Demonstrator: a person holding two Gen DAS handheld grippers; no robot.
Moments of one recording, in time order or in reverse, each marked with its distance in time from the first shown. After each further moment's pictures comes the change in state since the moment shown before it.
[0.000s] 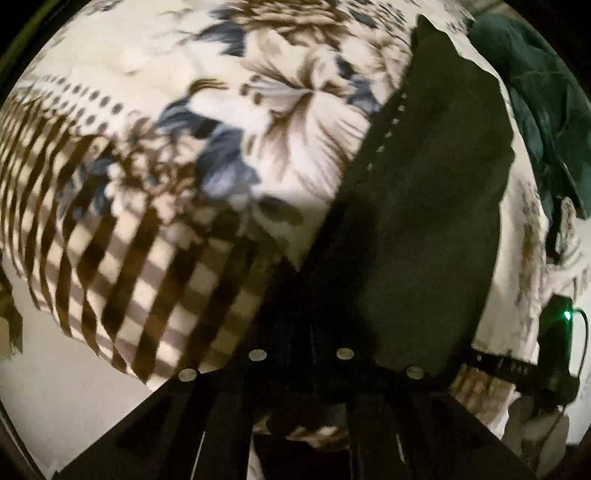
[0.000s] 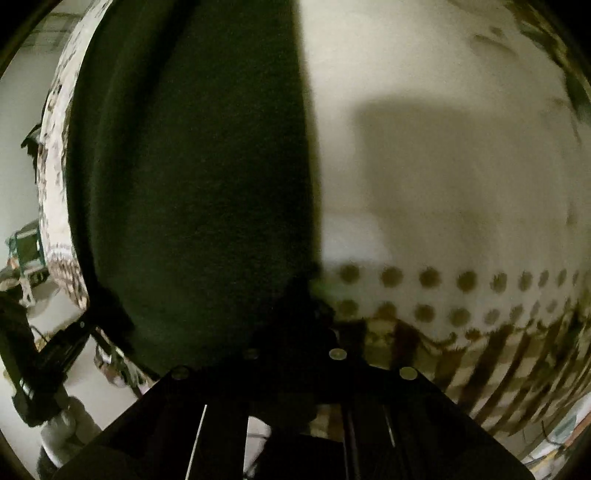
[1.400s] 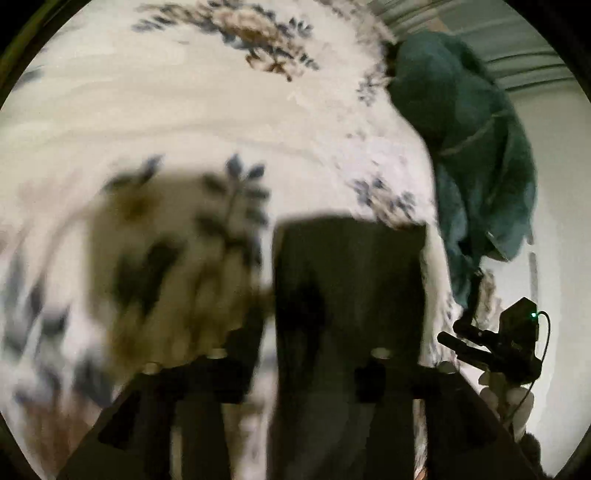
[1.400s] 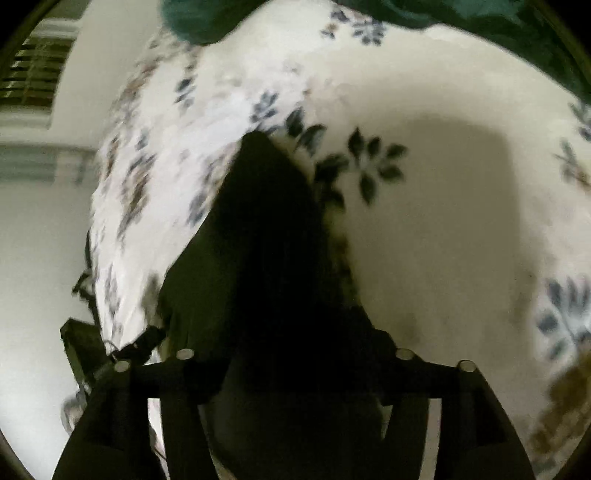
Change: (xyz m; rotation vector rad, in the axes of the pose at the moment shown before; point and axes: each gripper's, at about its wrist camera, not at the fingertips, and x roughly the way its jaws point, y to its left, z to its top) left arm -0.008 -0.119 0.342 0.228 -0.042 -0.387; right arm -0.196 0.003 0.325 0.152 -0.391 0.214
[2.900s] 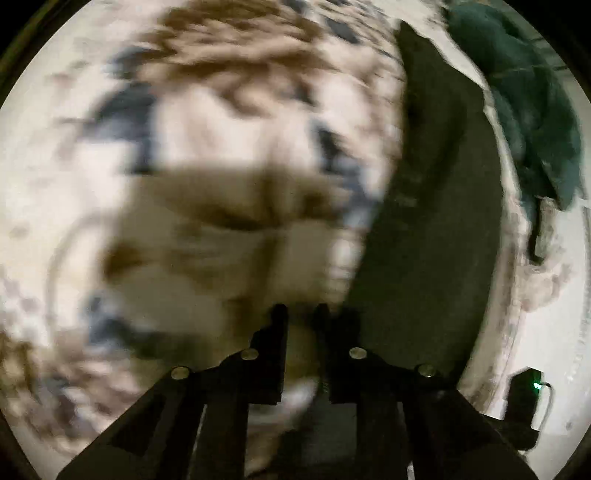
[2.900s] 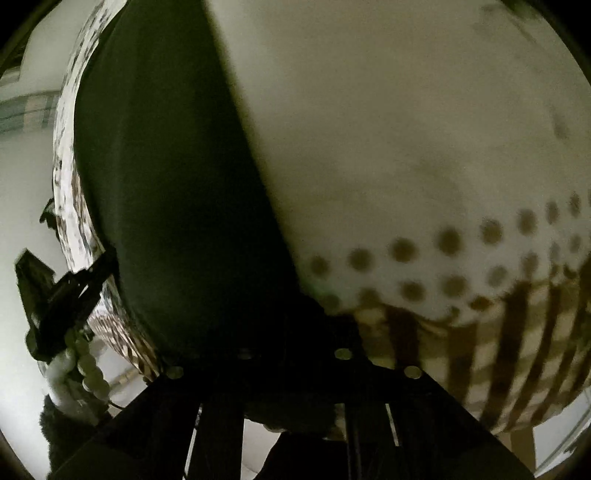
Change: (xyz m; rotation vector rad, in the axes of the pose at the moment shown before) left arm -0.038 0.041 -0.257 -0.134 0.069 0.312; right arm 0.031 -0.133 -0.371 0.102 0.266 -0.090
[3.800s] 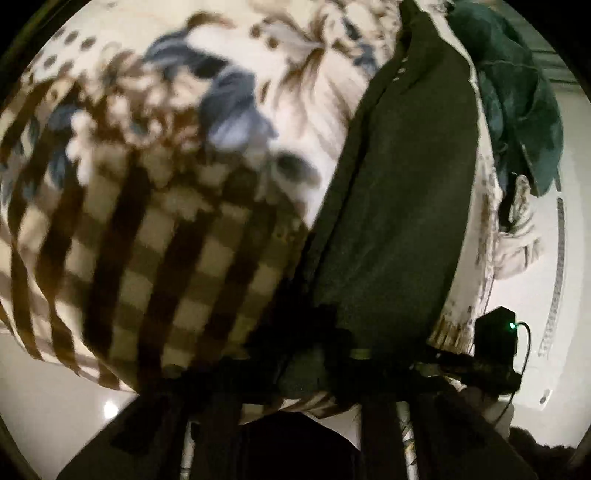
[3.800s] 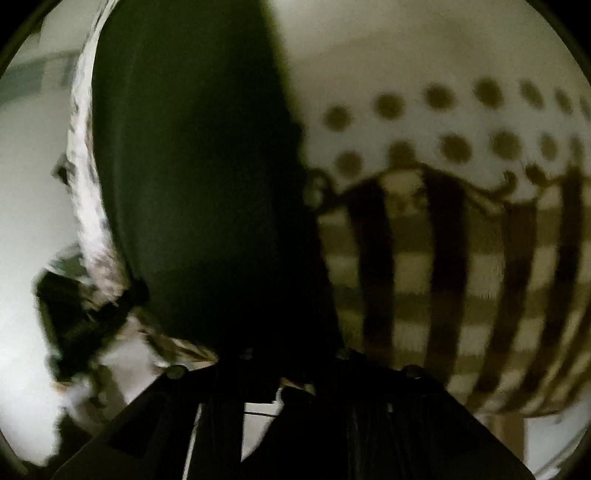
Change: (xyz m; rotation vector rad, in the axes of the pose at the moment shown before) left arm 0.009 0.018 -0.103 -0.054 0.109 -0.191; right arm 0.034 -0.009 -0.045 -0.067 0.119 0.156
